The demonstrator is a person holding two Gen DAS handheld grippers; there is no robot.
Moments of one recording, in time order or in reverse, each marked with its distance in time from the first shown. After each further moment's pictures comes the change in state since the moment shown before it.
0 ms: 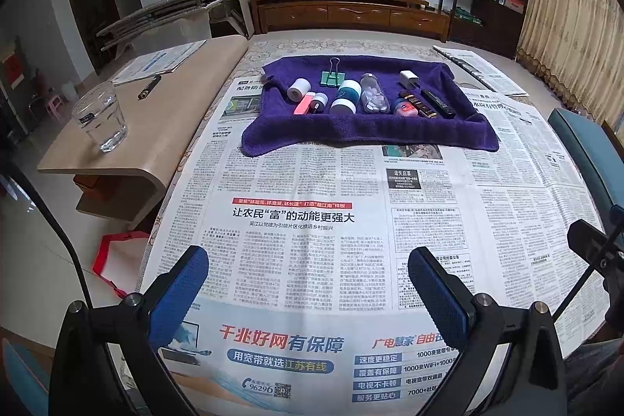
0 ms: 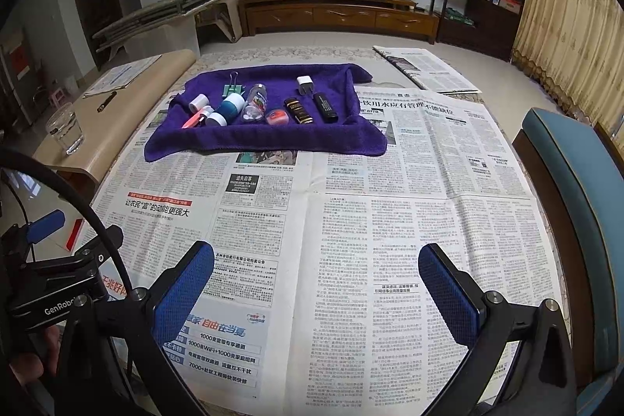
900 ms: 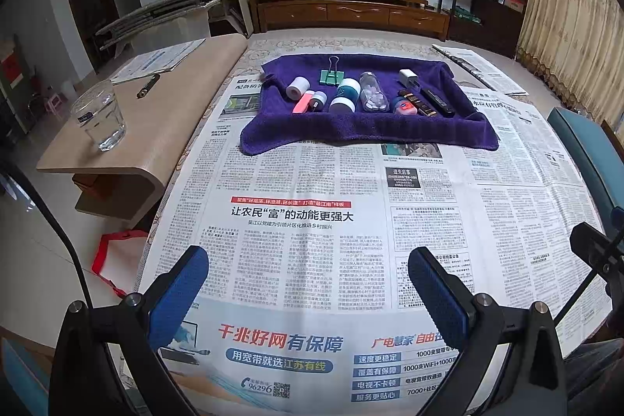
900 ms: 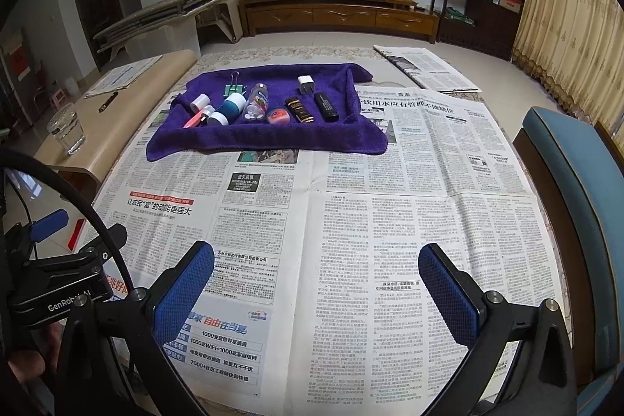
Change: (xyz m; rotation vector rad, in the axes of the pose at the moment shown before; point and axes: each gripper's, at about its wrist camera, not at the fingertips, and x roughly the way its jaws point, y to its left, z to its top) left arm 0.001 0.000 0.000 -0.003 0.004 -0.006; right arm -0.001 0.002 -0.002 0.004 -0.003 0.004
